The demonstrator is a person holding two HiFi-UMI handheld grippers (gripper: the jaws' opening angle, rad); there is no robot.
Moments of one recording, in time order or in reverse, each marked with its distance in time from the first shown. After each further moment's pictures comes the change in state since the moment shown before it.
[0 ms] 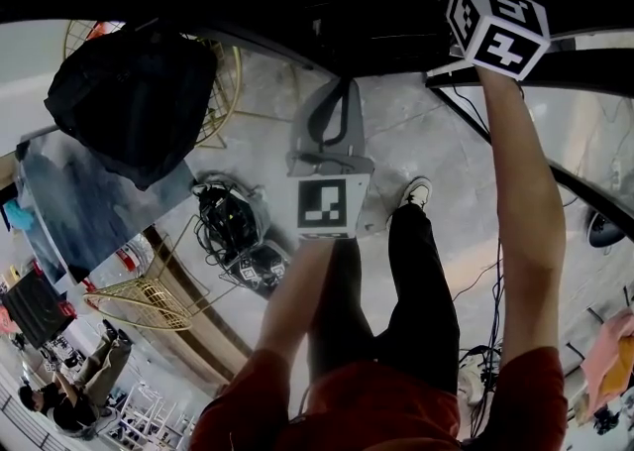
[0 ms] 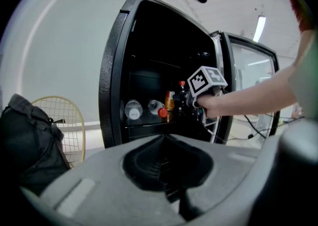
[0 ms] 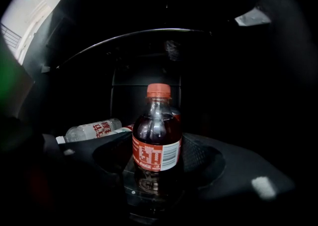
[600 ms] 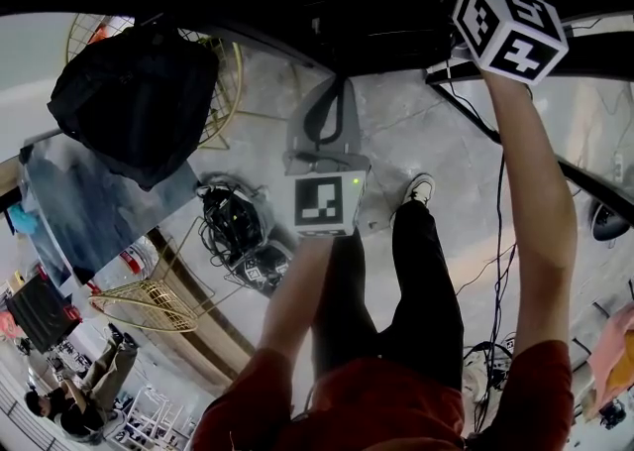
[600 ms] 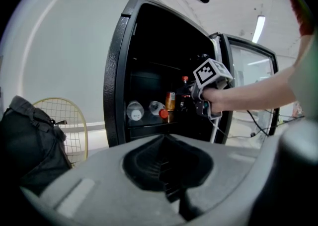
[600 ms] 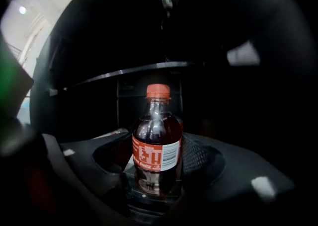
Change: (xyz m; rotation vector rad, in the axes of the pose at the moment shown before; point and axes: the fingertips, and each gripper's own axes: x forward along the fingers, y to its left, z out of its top) left arm -0.010 0.001 0.002 0.021 0.008 -0.009; right arm -0.024 0.006 0.025 0.078 -0.025 0.056
